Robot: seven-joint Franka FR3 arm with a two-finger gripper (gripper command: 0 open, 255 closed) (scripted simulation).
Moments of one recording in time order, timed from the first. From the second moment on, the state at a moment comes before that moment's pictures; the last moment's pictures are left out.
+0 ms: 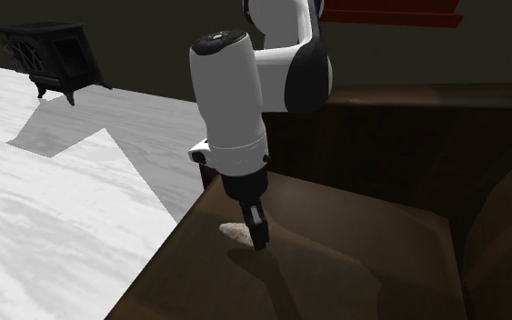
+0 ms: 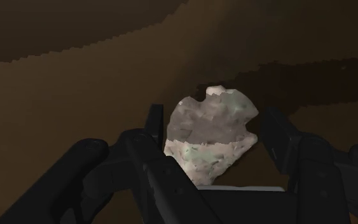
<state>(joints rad) 0.09 -0.09 0.64 -2.06 0.23 2.06 1.00</state>
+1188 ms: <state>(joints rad) 0.08 -0.12 0.63 -1.92 0.24 1.89 1.02</state>
